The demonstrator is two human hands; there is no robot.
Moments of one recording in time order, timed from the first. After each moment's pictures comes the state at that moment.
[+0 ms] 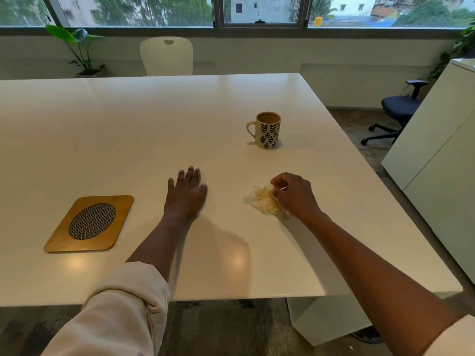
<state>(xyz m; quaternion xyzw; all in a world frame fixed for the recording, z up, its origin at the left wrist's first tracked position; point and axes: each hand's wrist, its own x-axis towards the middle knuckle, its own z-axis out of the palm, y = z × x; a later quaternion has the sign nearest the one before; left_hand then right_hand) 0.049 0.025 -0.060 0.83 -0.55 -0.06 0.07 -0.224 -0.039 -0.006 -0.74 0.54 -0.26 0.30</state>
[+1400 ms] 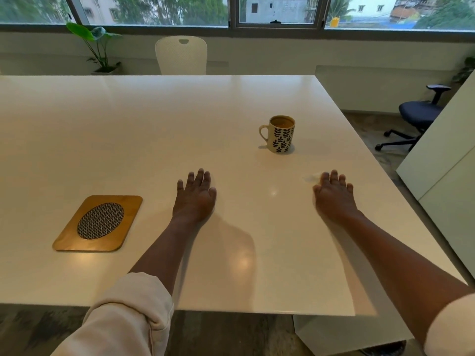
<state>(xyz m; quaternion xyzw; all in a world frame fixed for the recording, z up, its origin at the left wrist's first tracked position) 0.045 0.025 -0.061 0.83 -0.54 -0.06 0.08 -0.275 -0.115 -0.038 -0.78 0.61 -0.02 0.12</state>
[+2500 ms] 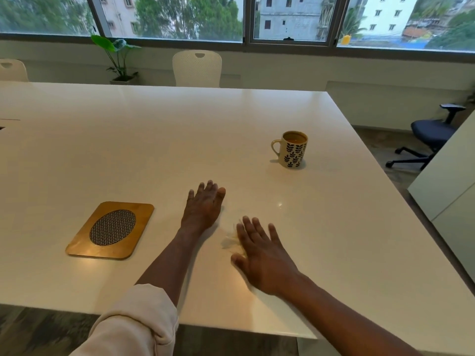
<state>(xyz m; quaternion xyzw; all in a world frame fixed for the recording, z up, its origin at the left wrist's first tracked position) 0.057 0.023 -0.054 0.82 -0.52 -0.13 0.19 -0.169 0.045 -0.038 -0.94 0.32 0.03 0.11</state>
